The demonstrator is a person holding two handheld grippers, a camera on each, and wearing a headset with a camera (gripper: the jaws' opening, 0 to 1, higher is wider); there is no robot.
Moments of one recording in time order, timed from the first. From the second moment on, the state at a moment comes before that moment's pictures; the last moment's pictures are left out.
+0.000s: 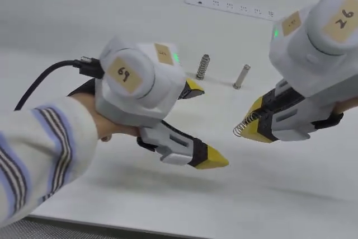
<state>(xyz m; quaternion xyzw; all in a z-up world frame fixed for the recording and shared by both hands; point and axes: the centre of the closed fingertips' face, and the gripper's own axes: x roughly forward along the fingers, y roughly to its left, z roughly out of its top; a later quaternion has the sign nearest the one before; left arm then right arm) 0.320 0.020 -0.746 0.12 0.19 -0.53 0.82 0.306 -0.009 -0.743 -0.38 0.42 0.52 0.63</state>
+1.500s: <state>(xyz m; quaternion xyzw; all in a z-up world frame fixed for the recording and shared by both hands) 0.341 0.038 -0.739 0.05 0.21 -0.49 0.84 0.409 -0.027 -0.722 -0.31 0.48 0.48 0.67</state>
